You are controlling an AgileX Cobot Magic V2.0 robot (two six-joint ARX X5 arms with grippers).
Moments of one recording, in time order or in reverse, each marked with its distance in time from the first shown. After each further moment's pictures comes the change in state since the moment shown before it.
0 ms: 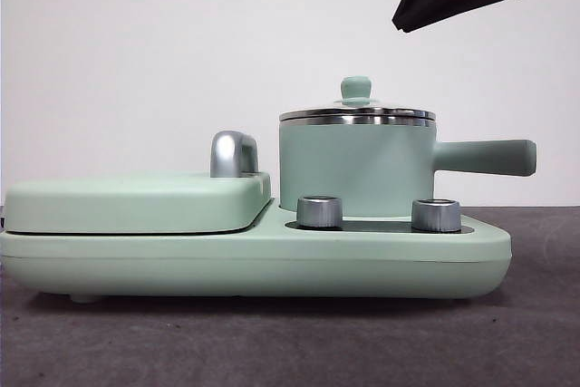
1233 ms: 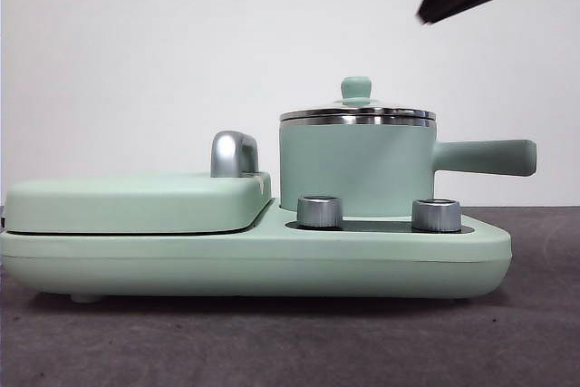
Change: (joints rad) left arm -0.039 -0.001 -0.001 -0.012 0.000 0.001; right arm -0.061 -0.050 -0.001 -0.002 0.081 -0.156
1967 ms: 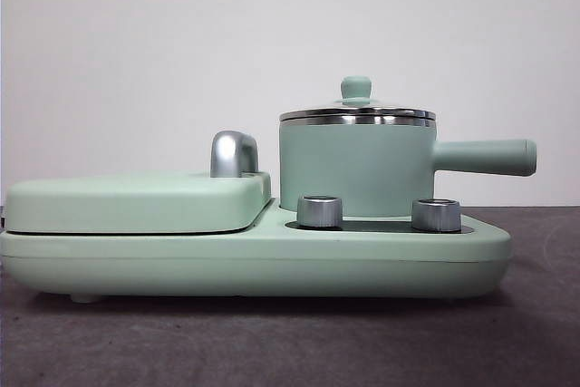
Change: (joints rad) left arm 0.000 0.000 0.000 0.000 0.000 0.000; right arm -0.425 -0.606 -0.484 0.120 0.002 -0.017
